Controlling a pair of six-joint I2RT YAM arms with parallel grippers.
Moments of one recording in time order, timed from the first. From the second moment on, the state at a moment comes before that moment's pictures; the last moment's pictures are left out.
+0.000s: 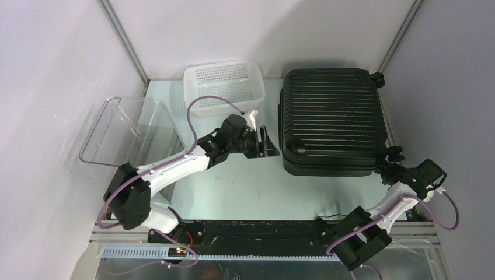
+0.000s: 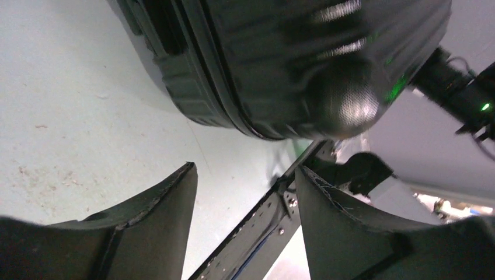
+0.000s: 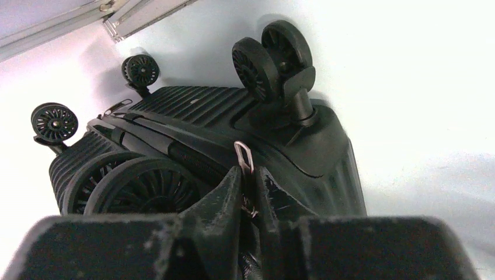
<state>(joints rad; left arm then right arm) -0.78 1.43 0.99 -0.13 0.32 -0.76 -0.95 0.91 0.57 -0.56 -0.36 1.26</state>
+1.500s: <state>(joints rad) -0.66 2.00 1.30 0.12 0.10 -1.05 -0.99 0.96 0.57 -0.50 -0.40 1.16</state>
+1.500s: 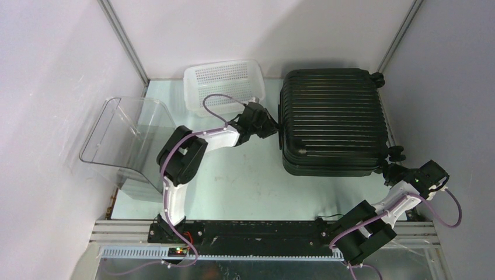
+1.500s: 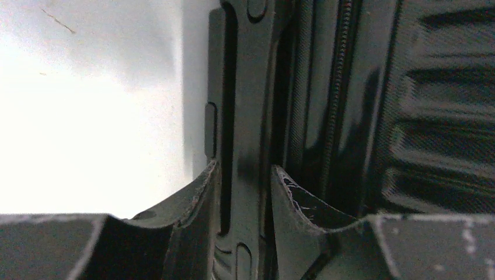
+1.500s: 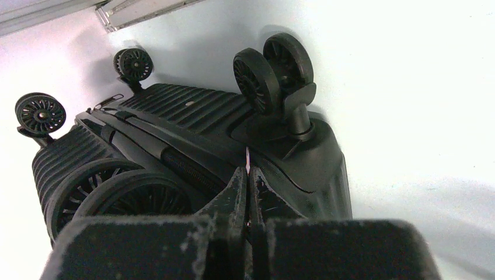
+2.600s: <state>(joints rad) -0.65 1.98 1.37 -0.13 0.21 -0.85 -1.06 1.01 0.49 -0.33 -0.50 1.15</state>
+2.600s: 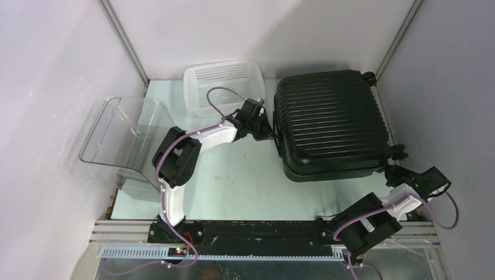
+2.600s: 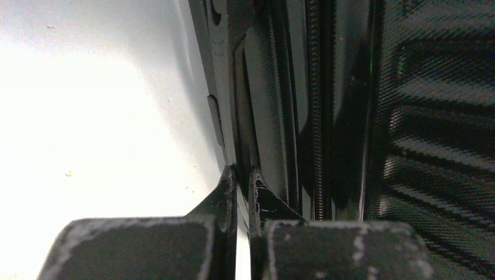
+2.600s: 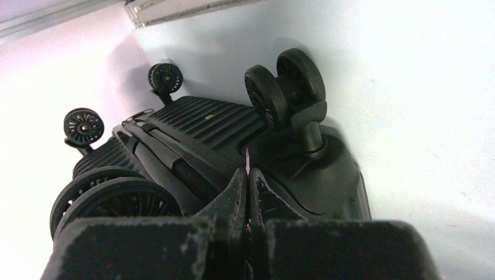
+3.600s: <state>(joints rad) -0.55 1.89 1.32 -0.34 0.35 -0.58 -1.05 1.00 0.36 -0.23 -0.78 1.26</state>
